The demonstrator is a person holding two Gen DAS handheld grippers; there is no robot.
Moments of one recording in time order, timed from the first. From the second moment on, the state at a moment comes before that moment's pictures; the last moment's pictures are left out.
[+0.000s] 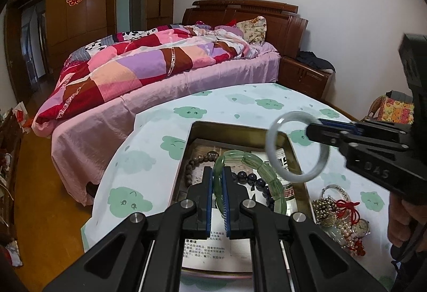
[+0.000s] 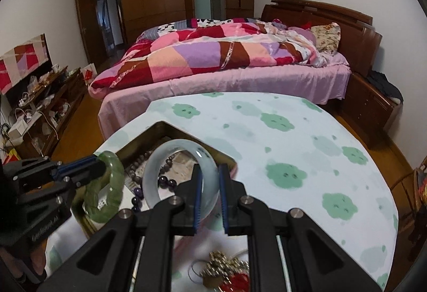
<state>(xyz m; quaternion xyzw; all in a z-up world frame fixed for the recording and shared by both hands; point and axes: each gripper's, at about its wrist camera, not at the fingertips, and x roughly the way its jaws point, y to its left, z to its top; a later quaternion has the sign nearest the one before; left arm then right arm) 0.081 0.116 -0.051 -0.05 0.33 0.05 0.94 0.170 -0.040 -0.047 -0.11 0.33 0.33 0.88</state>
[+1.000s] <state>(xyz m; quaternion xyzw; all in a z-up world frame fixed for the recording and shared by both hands) 0.108 0.118 -0.083 -0.02 0.37 0.07 0.93 0.193 -0.004 -0.089 -0.15 0.37 0.30 0.87</state>
